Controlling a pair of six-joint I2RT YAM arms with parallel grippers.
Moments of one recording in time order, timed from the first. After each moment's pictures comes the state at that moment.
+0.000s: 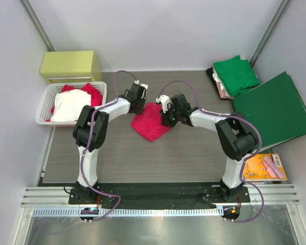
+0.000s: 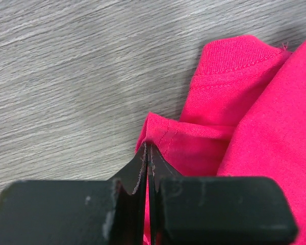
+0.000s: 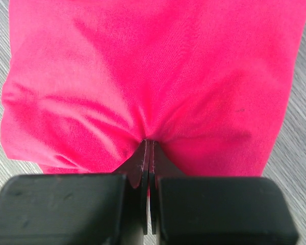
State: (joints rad) left arm -0.46 2.09 1.47 -0.30 -0.13 -0.11; right arm 0.52 1.86 1.12 -0.06 -0.34 -0.21
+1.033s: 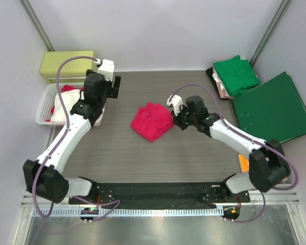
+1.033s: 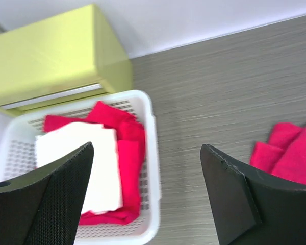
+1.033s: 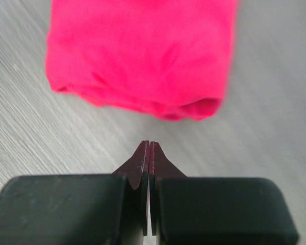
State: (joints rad) left arm -0.33 1.34 1.23 -0.20 -0.32 0.16; right arm 0.52 1.38 0.93 -0.19 -0.25 -0.32
